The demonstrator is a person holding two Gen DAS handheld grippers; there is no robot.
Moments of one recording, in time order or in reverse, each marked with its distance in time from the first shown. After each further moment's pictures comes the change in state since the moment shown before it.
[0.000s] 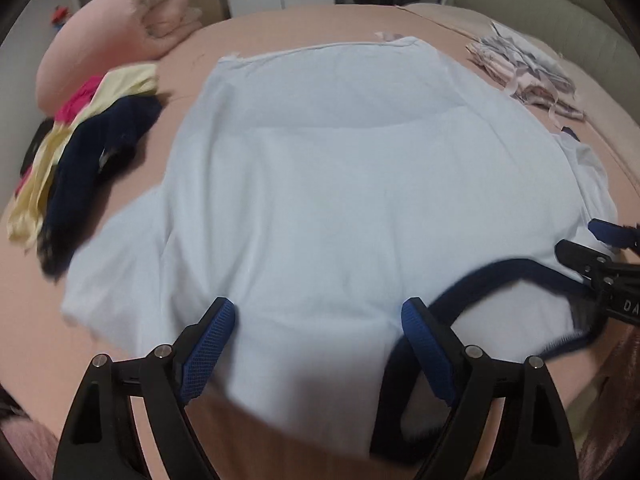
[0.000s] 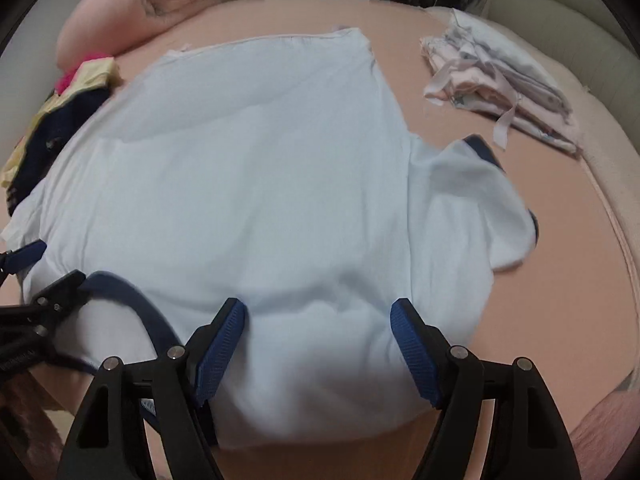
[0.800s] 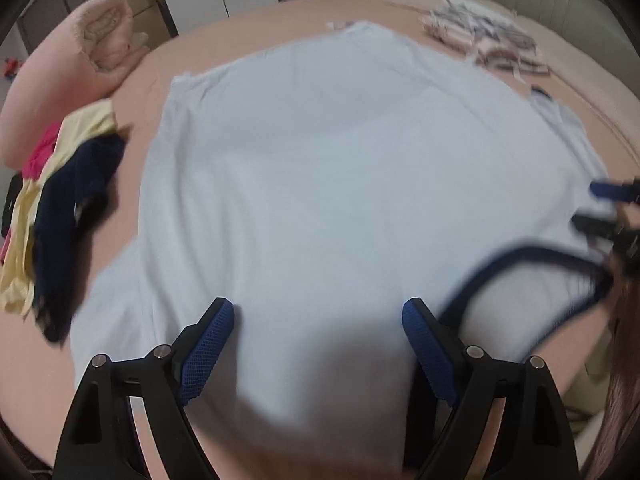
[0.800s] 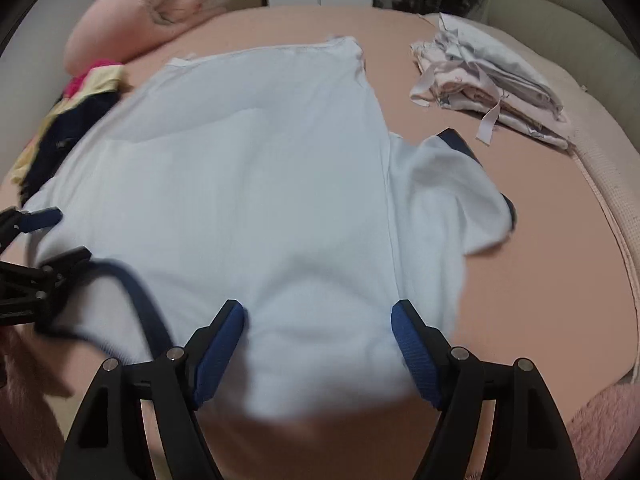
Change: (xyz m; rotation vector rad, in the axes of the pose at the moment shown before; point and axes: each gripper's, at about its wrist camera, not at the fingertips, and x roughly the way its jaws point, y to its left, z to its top) left arm -0.007 -0.002 0.011 0.212 0.015 -0.037; right arm -0.021 -0.022 -0.016 0.002 -0.002 0.041
